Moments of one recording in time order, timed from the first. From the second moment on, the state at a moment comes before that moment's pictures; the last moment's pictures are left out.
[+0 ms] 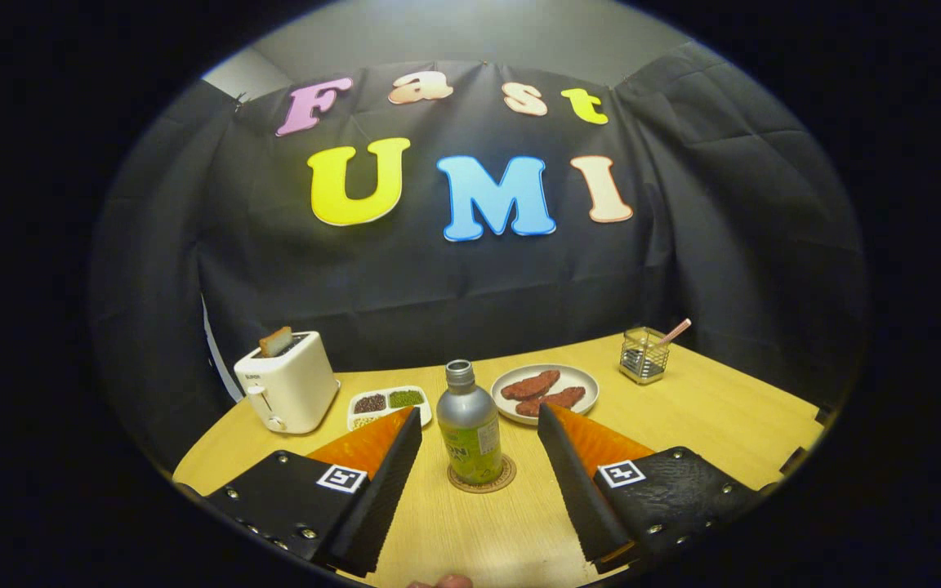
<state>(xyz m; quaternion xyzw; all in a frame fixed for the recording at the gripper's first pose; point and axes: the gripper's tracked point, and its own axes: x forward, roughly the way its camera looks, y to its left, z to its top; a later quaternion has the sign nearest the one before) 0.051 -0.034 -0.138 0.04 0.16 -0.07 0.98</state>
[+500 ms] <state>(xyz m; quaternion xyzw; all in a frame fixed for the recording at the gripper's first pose) -0.009 -0.012 -0.039 0.00 0.09 -0.01 1.00</state>
